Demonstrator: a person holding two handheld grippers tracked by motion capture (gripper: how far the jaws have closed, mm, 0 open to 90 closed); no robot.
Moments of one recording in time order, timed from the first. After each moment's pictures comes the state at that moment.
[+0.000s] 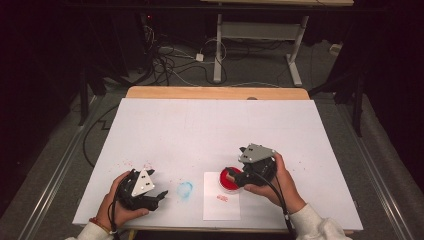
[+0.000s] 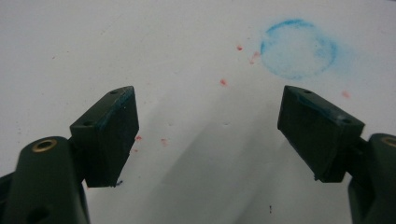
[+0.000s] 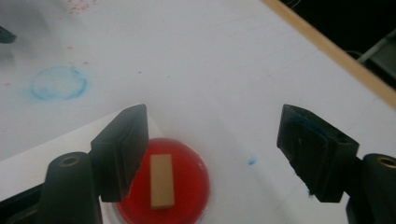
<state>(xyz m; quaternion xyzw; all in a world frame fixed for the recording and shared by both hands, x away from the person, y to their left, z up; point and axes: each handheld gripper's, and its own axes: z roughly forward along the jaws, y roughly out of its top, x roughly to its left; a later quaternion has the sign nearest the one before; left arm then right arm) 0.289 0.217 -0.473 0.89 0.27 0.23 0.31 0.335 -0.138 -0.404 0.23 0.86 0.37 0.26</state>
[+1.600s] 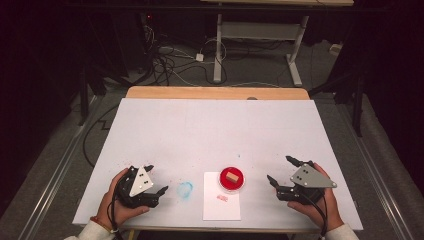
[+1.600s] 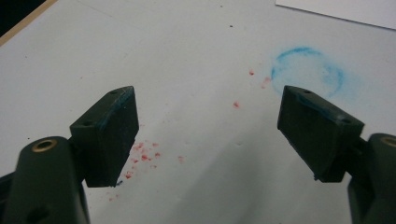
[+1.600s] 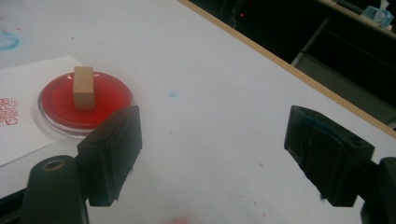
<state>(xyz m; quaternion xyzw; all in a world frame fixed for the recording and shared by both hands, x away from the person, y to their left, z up) 0.288 0.217 -0.464 0.87 0.27 0.26 0.33 0.293 -0.250 -0.434 0.28 0.80 0.41 0.35</state>
